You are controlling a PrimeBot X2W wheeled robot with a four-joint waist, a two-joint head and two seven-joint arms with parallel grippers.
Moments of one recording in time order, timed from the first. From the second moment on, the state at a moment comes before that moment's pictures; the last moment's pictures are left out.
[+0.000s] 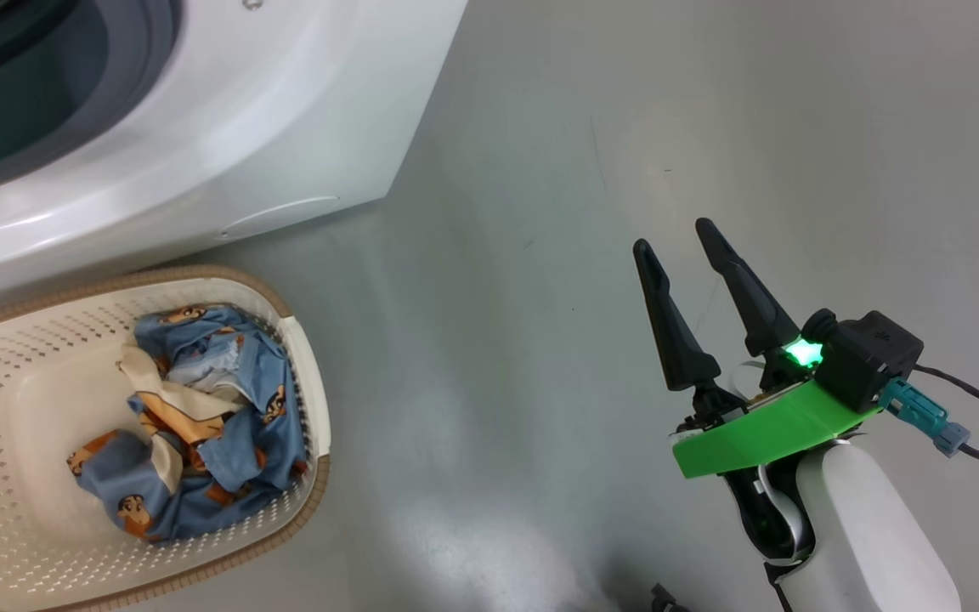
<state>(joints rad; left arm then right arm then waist) -1.20 0.37 -0.16 0.83 -0.39 -0.13 -0.26 -0.37 -0.06 0.21 0.13 0.36 0.13 -0.25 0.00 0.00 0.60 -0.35</state>
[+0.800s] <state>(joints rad) -1.18 0.33 -0.25 0.94 -0.38 -0.13 -0.26 -0.37 -0.05 0.19 0.15 0.35 0.13 -0.25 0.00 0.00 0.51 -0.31</state>
